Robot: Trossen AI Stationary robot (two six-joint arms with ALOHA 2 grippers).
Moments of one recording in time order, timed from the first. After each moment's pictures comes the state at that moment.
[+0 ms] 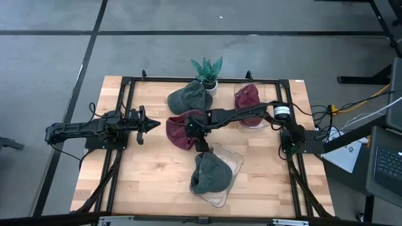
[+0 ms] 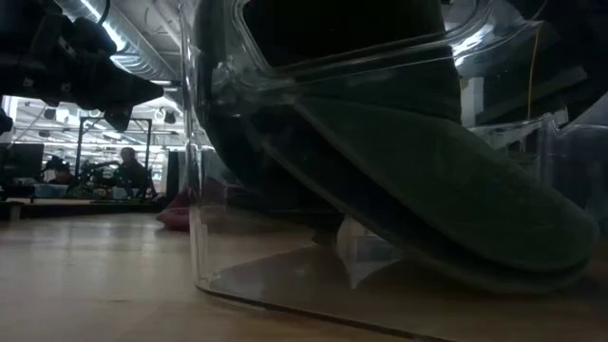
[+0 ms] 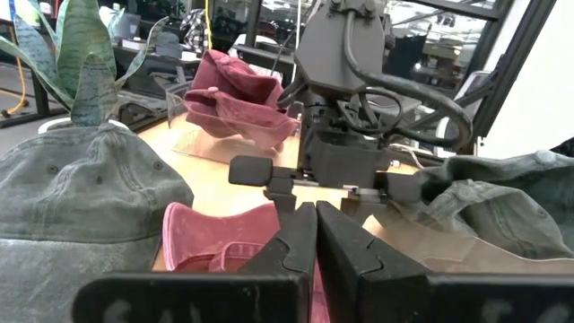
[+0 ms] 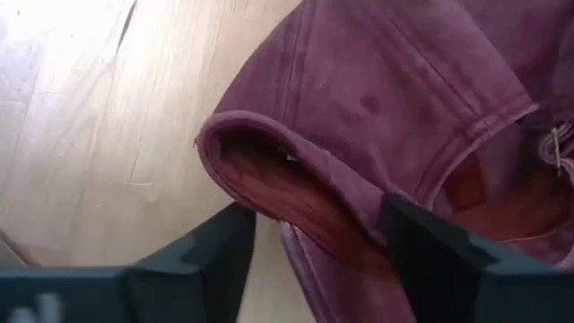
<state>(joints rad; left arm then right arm) 0.13 0.05 0.01 0.00 -0.01 -0.22 -0.05 2.14 1.61 -0.52 -0.15 -0.22</state>
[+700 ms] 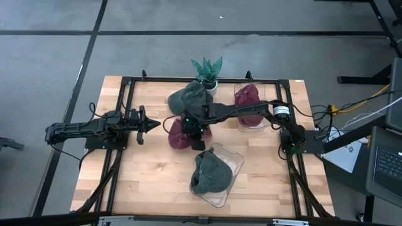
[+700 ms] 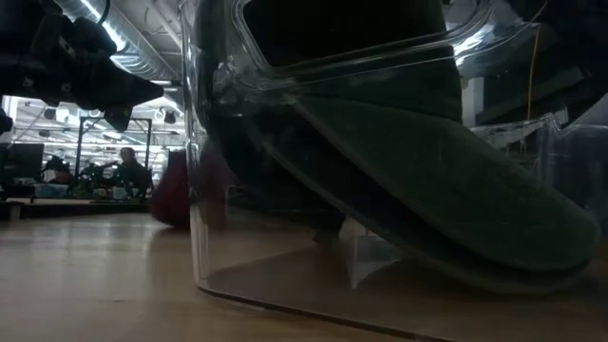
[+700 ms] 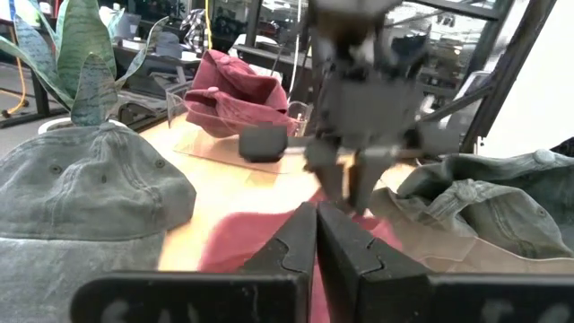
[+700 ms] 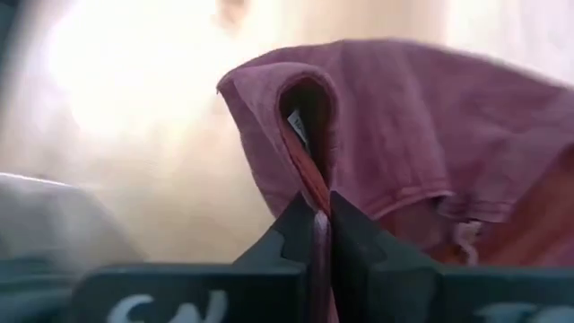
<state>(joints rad) 0.13 0.05 0.01 0.00 -0.01 -0.22 -0.06 2.15 1.81 -0.67 -0.29 -0.15</state>
